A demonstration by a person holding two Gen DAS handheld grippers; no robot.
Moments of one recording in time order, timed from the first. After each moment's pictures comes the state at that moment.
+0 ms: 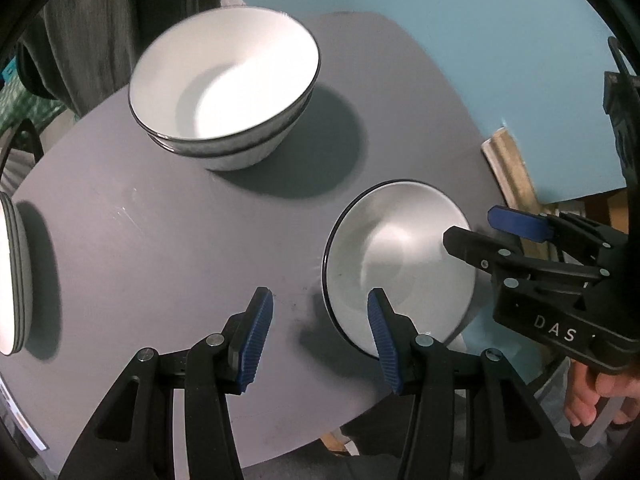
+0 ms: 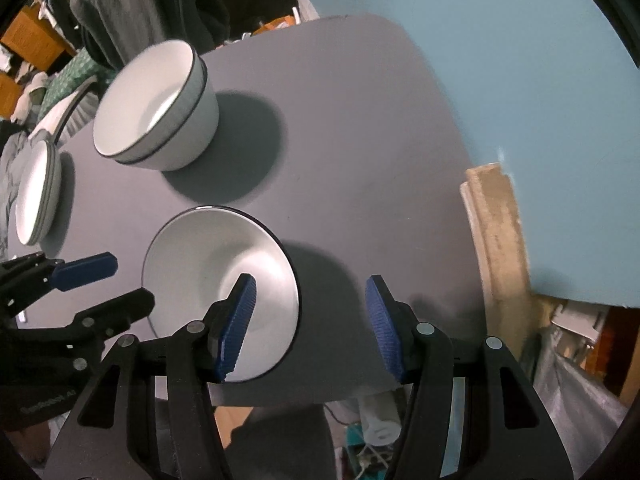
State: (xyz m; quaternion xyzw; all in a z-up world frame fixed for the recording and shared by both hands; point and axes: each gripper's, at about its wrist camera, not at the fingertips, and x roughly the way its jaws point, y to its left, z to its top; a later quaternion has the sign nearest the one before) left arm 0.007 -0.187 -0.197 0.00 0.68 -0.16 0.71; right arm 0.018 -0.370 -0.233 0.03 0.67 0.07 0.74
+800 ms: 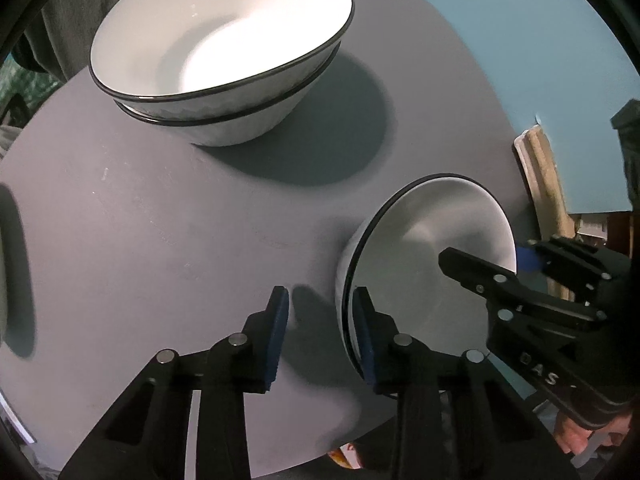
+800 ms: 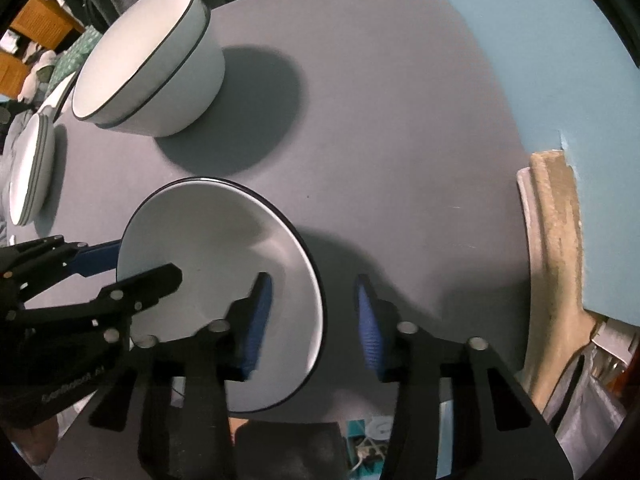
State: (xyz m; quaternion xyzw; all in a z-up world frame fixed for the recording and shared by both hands) left arm 0.016 -0.188 -0.230 -0.02 0.71 -0.15 0.69; right arm 0.042 -0.349 -0.267 0.02 0.70 0.10 0.71
